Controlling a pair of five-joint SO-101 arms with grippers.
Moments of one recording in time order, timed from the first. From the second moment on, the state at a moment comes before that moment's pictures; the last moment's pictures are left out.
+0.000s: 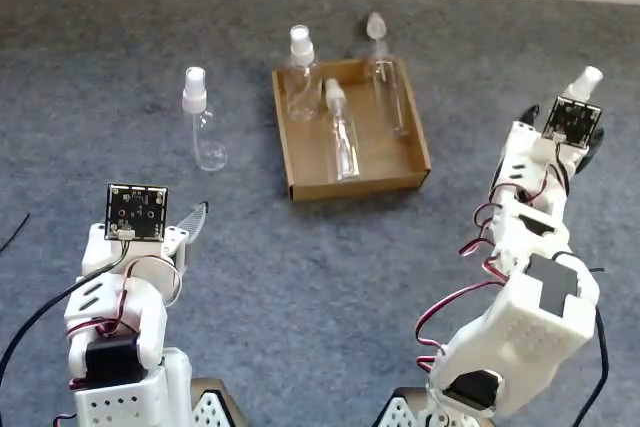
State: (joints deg) left arm -15.3 -99.4 83.1 53.9 -10.0; right arm 19.9 15.6 38.7 -35.5 6.2
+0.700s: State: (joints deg) left arm -15.3 -99.4 83.1 53.9 -10.0; right arm 5.2 -24.9 12.2 41.6 5.8
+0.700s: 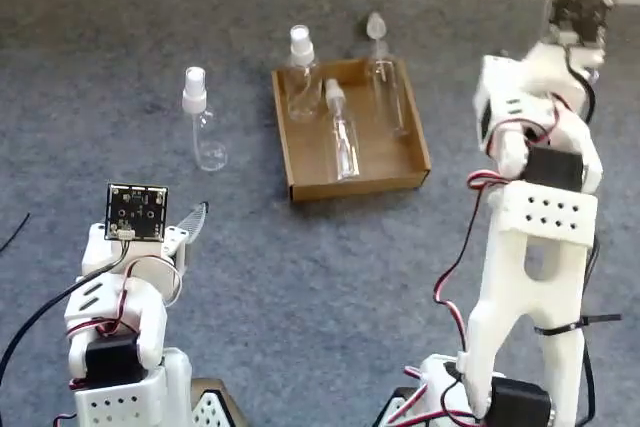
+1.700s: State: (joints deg) left arm -15.3 -99.4 84.4 53.9 -10.0; right arm -14.2 52.0 -48.1 44.9 5.8
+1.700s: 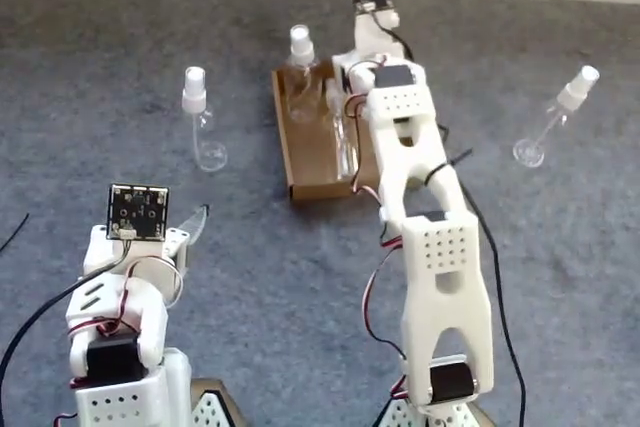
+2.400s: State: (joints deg) left arm -15.3 -99.4 84.4 53.9 -10.0; right arm -9.1 58.5 -59.4 47.9 5.8
